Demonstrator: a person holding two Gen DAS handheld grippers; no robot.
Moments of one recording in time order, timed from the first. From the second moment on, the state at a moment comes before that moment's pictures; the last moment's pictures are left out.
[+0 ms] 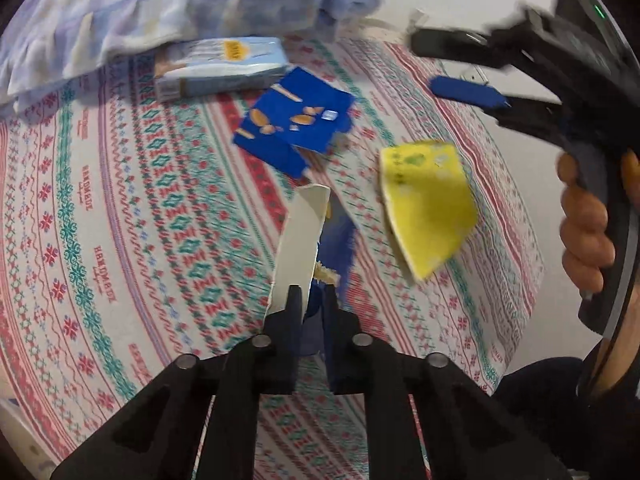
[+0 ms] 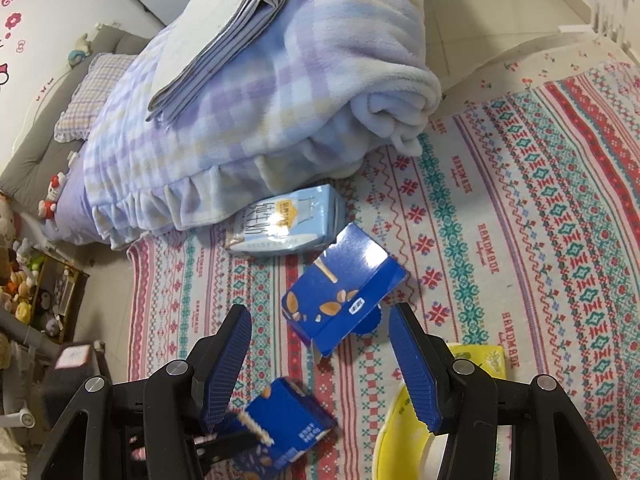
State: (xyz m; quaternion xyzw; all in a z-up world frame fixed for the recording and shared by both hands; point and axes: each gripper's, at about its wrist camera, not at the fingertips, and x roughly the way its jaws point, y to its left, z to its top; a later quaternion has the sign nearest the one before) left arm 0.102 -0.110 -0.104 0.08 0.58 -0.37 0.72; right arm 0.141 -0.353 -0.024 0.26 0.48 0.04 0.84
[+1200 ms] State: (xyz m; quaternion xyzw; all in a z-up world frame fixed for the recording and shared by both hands) left arm 0.095 0.039 -0.040 -0.04 0.56 -0.17 0.81; right arm 0.180 -0.310 -0.065 0.32 0.49 0.02 0.81
